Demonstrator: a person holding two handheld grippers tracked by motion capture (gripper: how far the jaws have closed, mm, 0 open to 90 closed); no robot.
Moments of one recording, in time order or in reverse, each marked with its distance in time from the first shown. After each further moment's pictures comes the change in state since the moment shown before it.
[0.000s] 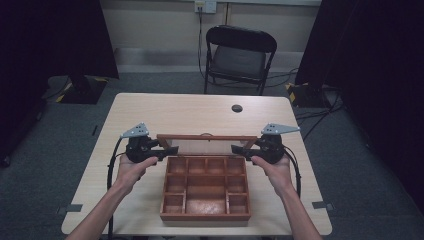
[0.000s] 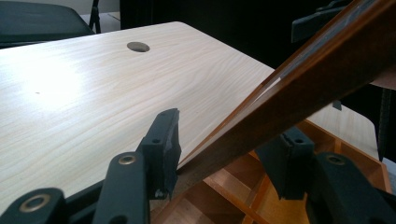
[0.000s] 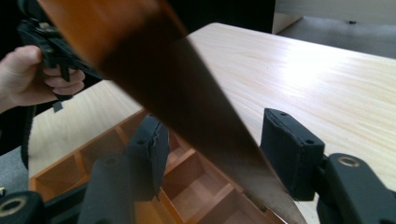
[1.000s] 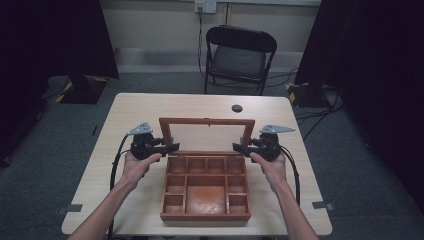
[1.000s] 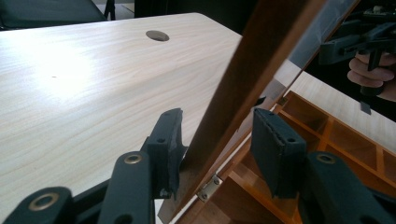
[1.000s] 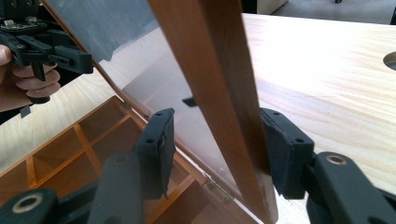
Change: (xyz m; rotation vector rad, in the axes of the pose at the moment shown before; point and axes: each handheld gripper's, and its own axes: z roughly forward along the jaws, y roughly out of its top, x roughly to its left) left arm 0.023 -0.011 0.020 0.016 0.051 -0.038; right arm -0.035 -0.024 0.024 0.015 -0.040 0.080
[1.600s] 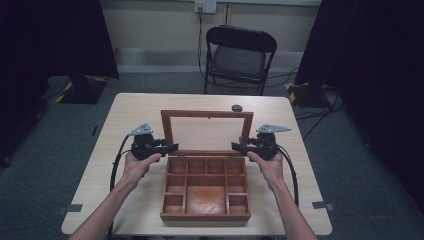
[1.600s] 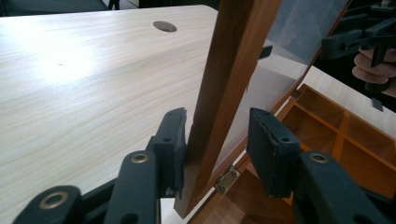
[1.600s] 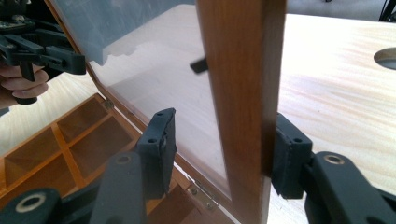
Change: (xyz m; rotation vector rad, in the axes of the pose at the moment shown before) left arm 0.010 -0.009 0.006 0.020 0.011 -0.014; right arm -0.006 -0.003 0.012 0.013 -0.036 -0.010
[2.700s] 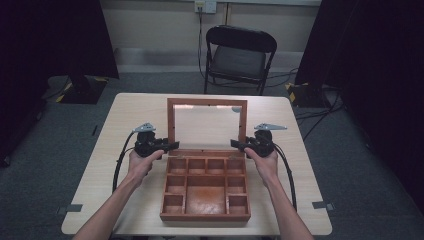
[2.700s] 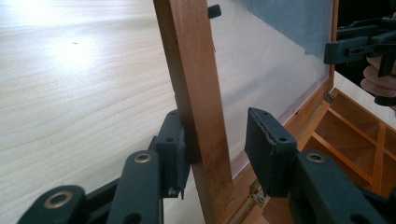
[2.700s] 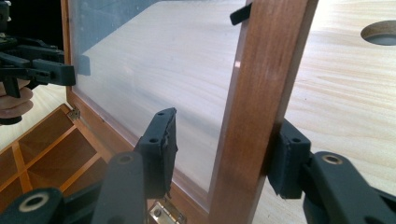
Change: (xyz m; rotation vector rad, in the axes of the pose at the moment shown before) left arm 0.019 -0.007 0.019 0.017 0.031 -0.089; right arm -0.020 -0.008 0.023 0.005 -0.042 0.093
